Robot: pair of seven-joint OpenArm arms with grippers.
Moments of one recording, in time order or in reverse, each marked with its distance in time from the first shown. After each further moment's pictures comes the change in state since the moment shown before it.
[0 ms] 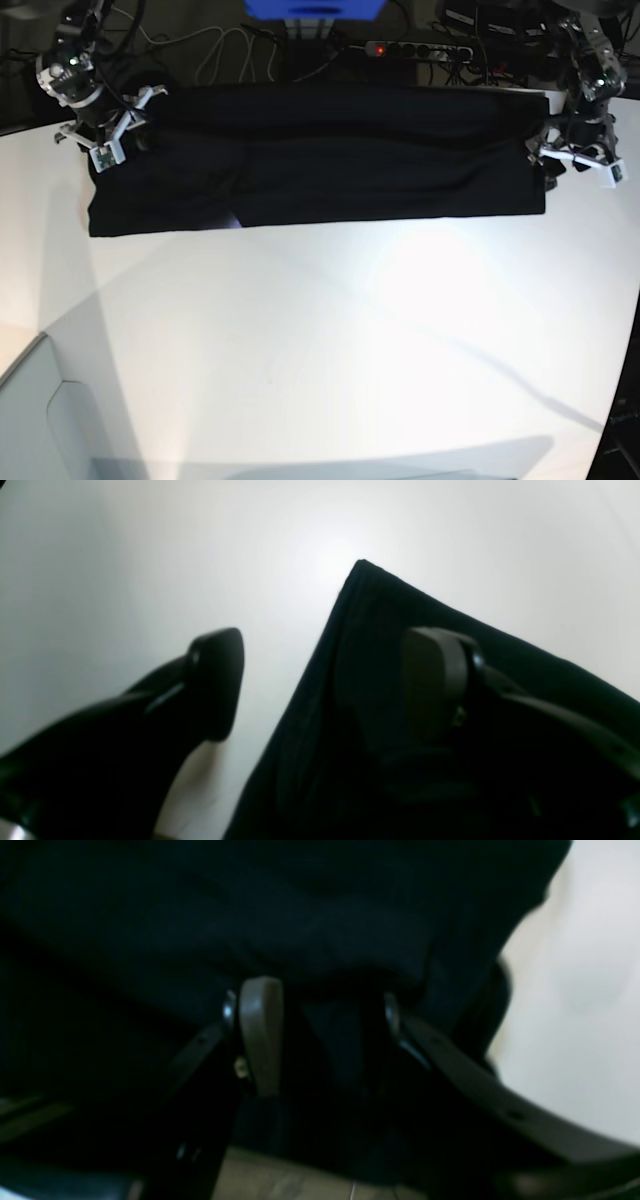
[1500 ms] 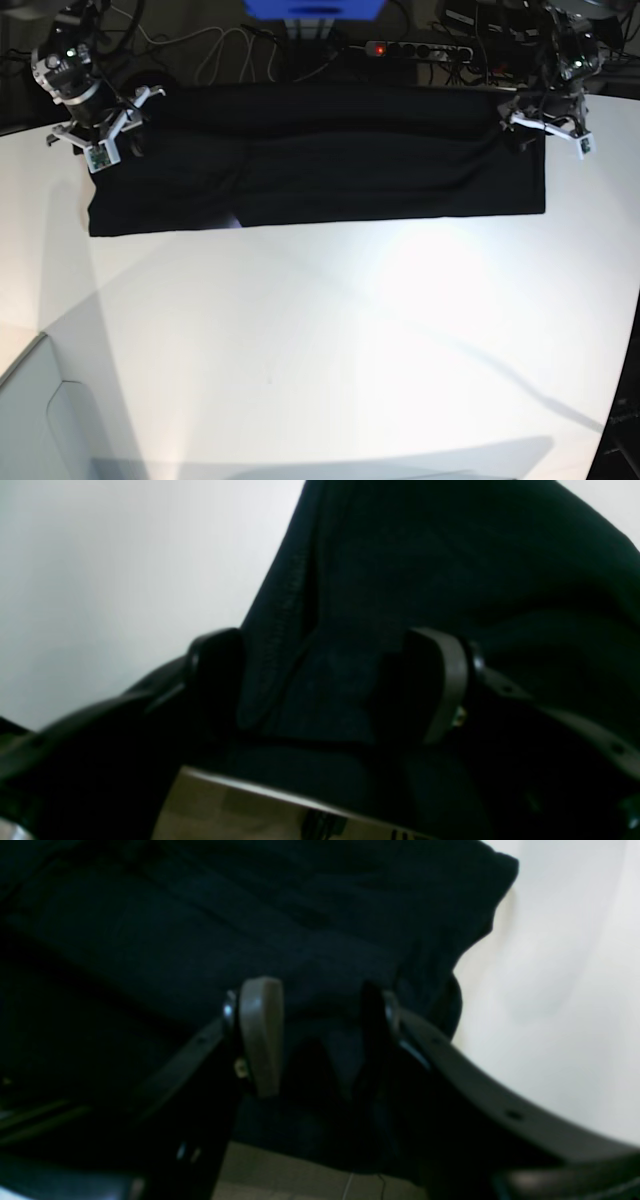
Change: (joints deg) left arm 5.7 1.3 5.2 -3.3 -0.2 0.0 -0.2; right arm -1.3 -1.4 1.6 6.4 0.0 0.0 0.0
